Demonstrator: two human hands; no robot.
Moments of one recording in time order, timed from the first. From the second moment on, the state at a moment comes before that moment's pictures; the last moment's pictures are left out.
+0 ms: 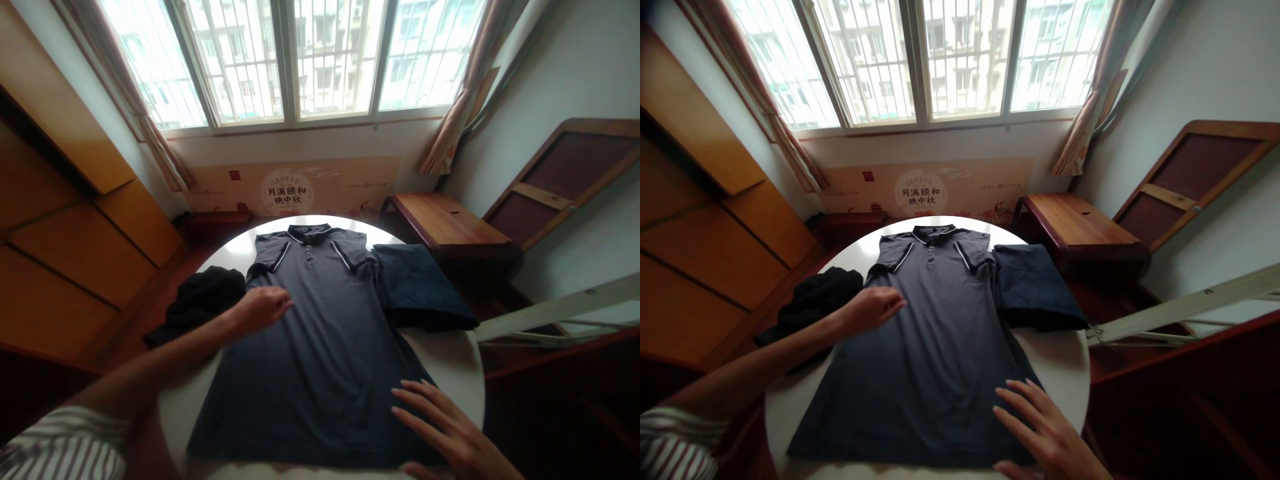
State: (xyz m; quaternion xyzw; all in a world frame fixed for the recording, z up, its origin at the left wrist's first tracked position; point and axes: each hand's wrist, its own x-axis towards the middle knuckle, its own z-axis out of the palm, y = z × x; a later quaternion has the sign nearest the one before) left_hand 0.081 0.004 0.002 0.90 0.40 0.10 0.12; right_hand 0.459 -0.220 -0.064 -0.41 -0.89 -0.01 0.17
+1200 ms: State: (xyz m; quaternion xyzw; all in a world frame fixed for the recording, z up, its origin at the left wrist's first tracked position) left_hand -0.012 -0.208 -0.076 0.85 0.48 0.21 0.03; right_hand 0.486 -0.231 -0.070 -0.36 -0.90 -0.12 0.19
